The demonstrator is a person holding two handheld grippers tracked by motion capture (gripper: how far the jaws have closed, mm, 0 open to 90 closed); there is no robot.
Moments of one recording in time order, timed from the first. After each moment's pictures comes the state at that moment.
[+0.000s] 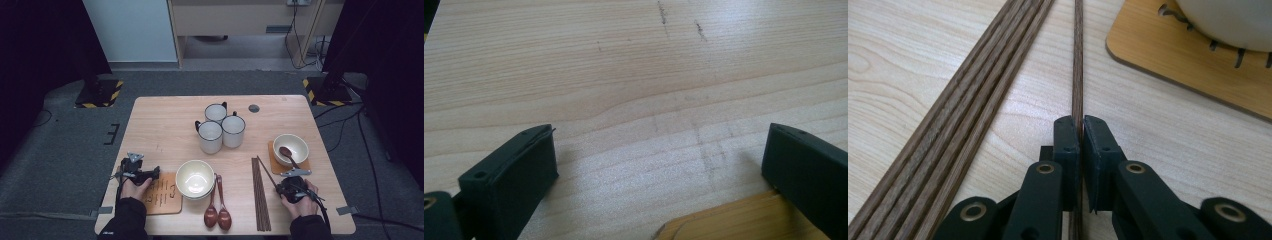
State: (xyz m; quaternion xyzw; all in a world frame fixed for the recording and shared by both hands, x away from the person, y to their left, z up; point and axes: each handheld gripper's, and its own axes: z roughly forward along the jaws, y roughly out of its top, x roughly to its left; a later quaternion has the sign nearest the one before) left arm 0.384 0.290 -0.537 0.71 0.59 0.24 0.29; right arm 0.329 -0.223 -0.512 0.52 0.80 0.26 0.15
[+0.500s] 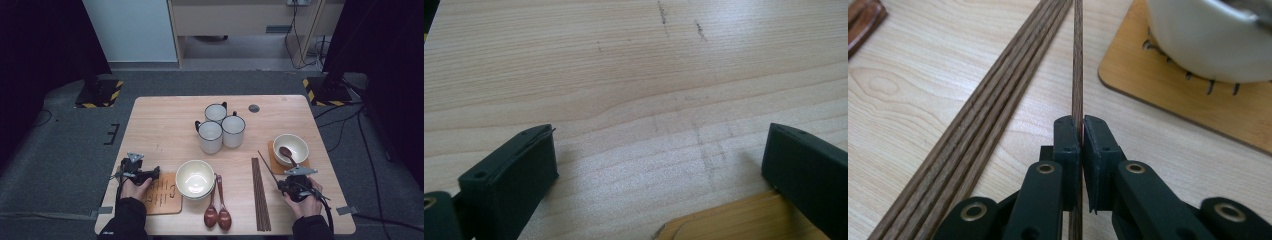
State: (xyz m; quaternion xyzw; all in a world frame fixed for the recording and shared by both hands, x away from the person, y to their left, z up) left arm 0.384 0.290 -0.537 0.71 0.59 0.24 0.29; right arm 0.326 -0.229 -0.496 0.51 0.79 0.29 0.16
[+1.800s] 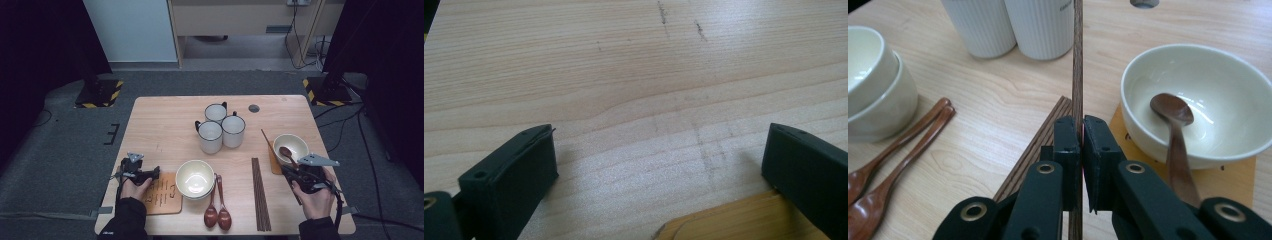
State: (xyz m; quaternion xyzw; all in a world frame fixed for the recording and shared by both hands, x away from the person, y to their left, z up) left arm 0.384 0.290 -0.537 0.71 0.59 0.24 0.29; right arm 0.323 -0.238 -0.429 0.49 0.76 0.39 0.19
